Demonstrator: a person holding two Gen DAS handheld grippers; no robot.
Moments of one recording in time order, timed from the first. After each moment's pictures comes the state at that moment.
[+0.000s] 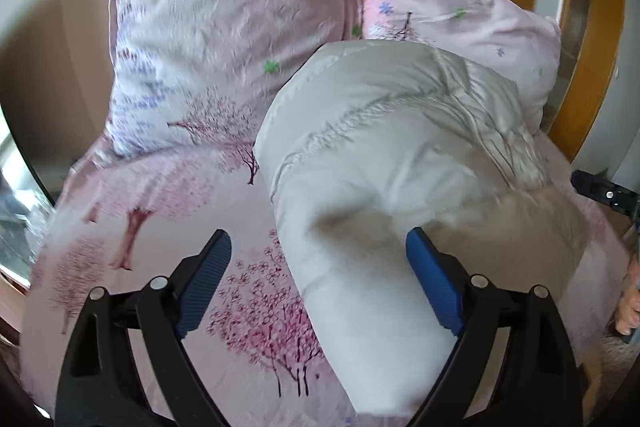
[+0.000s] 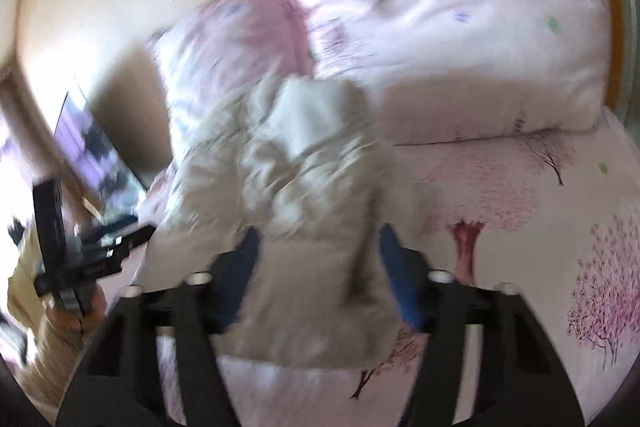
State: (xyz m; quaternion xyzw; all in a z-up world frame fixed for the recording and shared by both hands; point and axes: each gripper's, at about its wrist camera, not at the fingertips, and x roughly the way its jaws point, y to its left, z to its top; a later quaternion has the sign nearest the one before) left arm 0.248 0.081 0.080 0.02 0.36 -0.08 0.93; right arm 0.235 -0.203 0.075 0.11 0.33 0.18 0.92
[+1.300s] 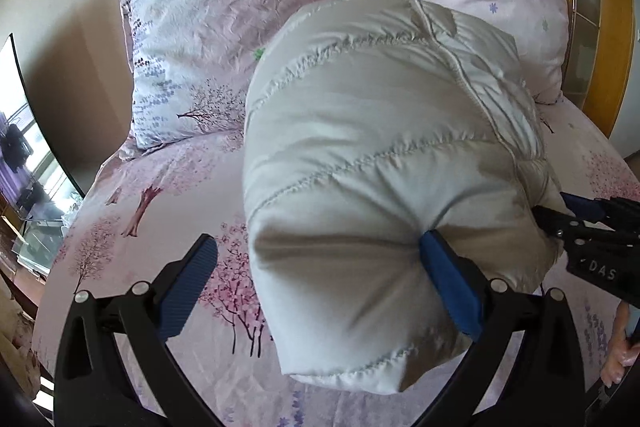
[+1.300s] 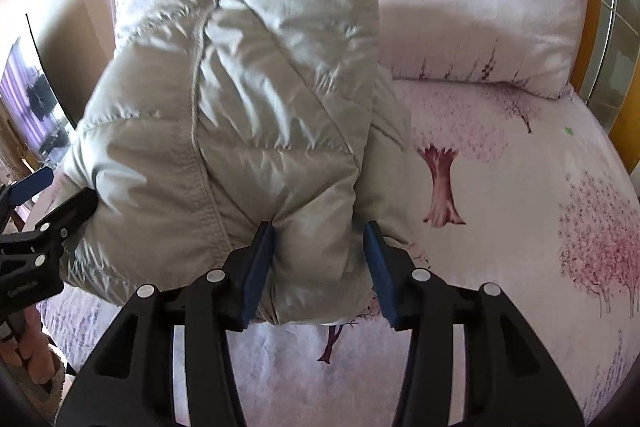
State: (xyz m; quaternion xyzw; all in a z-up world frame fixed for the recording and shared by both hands) left arm 0.214 0.014 0.047 0.08 0.36 0.00 0.93; right arm 0.241 -0.169 -0.011 0.04 0.40 0.07 0.92
